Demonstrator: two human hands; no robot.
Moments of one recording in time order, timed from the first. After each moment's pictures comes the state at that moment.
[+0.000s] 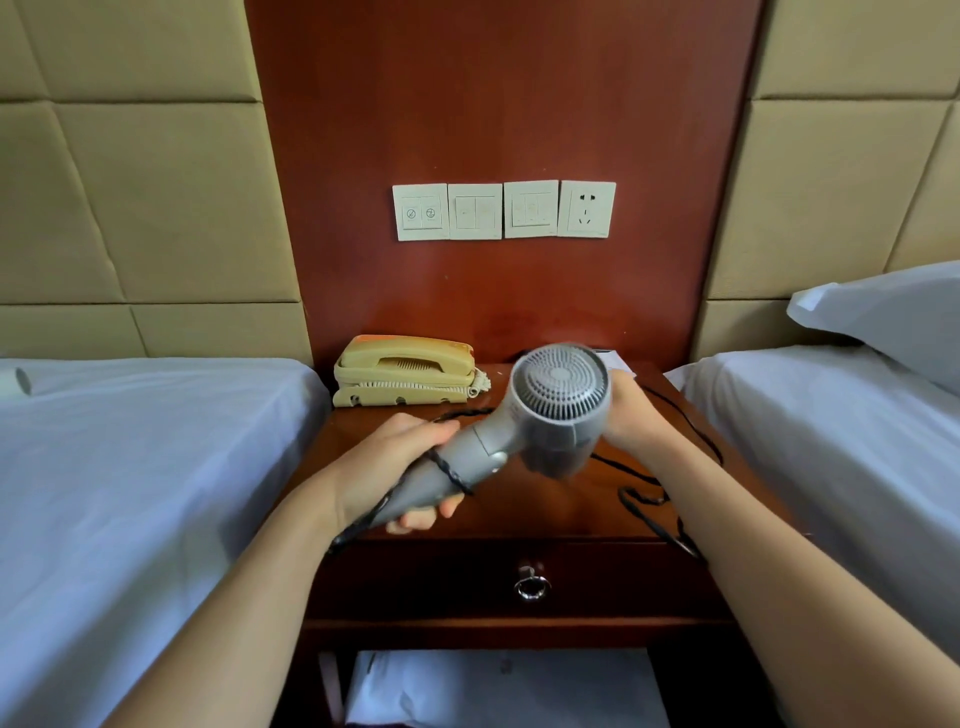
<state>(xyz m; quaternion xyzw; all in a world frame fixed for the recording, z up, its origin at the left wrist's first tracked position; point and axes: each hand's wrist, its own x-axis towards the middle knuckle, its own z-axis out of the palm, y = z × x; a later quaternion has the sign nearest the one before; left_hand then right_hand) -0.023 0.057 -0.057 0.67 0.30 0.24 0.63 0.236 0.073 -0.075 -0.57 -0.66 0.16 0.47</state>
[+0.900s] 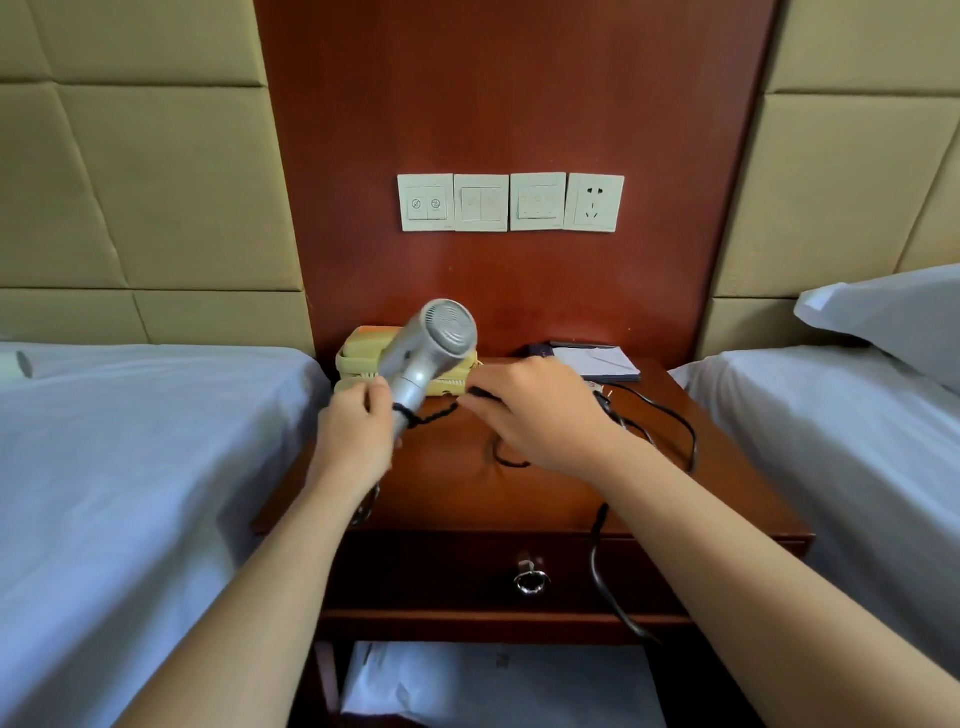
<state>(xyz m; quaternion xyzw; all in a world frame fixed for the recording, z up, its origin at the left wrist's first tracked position) -0.024 0.096 -0.082 0.62 0.57 0.49 0.23 0.148 0.036 -0.037 -0.48 -0.82 -0.17 0.26</state>
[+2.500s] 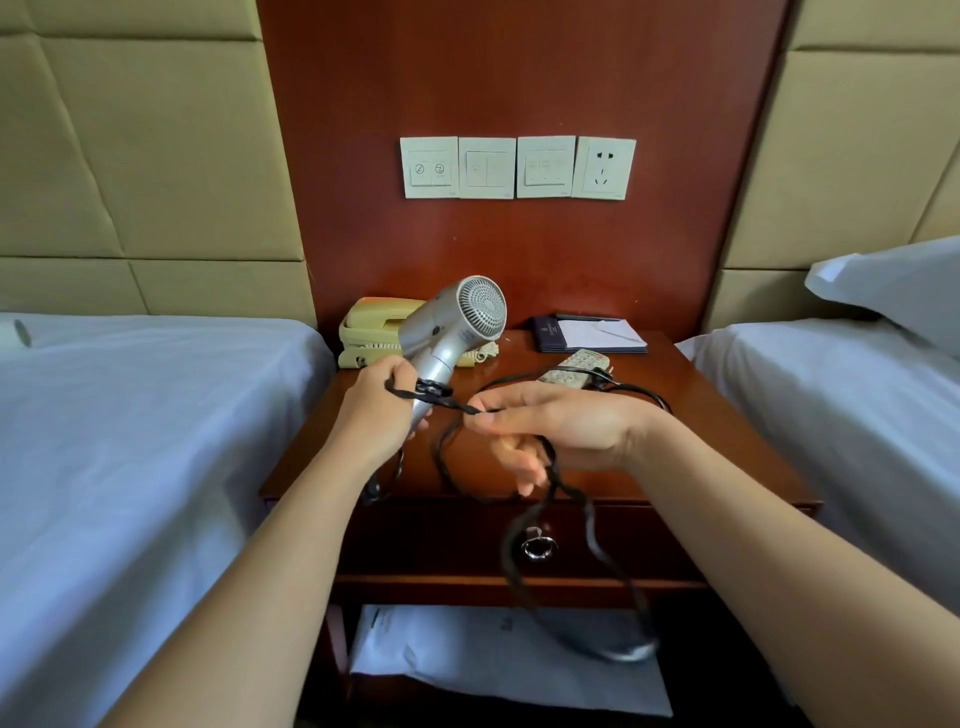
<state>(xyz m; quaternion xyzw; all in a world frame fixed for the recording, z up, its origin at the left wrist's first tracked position) -0.019 0.083 -0.081 0.65 0.54 0.44 0.31 0.155 0.025 -0.054 -0.38 -0.67 0.60 0.23</state>
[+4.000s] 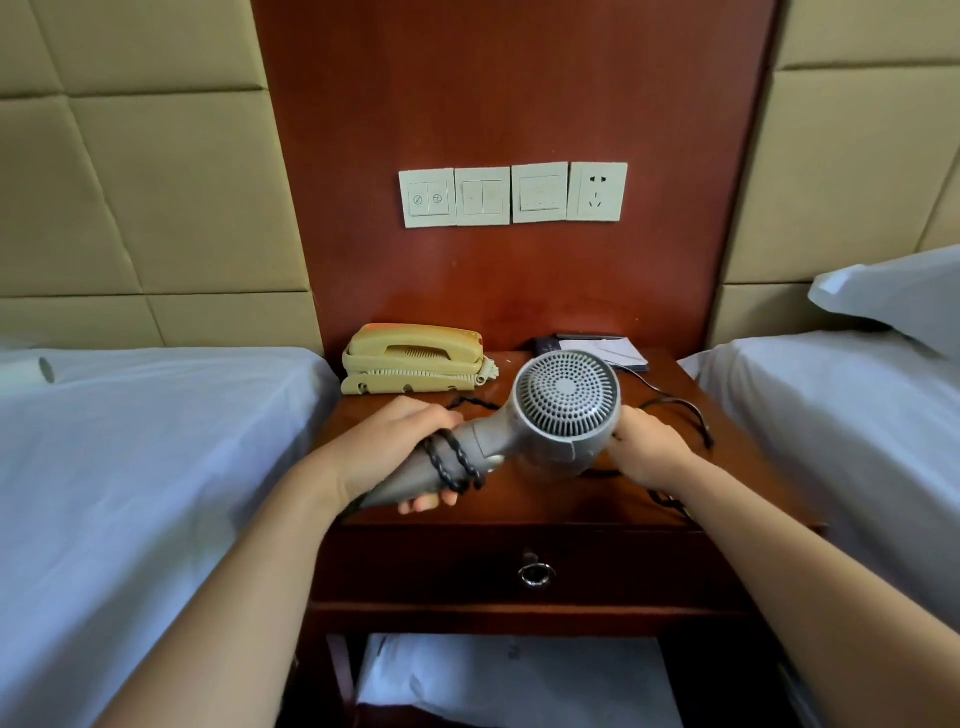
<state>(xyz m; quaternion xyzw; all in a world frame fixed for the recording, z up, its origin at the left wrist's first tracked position) -0.018 0.049 -0.049 0.72 0.37 0.25 0.53 0.245 0.044 -0.096 -0.70 -0.68 0.07 0.22</state>
